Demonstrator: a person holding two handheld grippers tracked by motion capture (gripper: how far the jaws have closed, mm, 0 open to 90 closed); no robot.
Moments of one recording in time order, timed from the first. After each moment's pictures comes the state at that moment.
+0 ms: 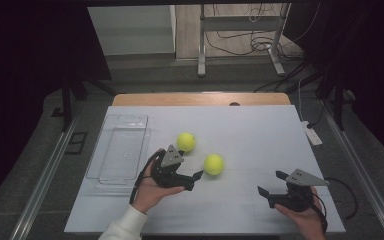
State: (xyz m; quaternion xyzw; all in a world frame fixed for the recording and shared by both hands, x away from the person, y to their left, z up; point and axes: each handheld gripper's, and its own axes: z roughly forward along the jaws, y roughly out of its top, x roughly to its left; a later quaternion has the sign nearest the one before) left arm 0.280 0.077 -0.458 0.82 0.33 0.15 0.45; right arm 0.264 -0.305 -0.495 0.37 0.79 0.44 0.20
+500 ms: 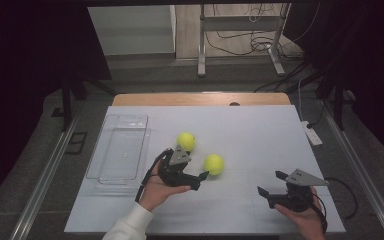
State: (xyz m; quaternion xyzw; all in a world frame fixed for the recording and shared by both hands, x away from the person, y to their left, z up) left arm 0.288 0.060 -0.464 0.83 0.33 0.14 0.44; right arm 0.264 -0.304 -0.495 0.37 0.79 0.44 0.20
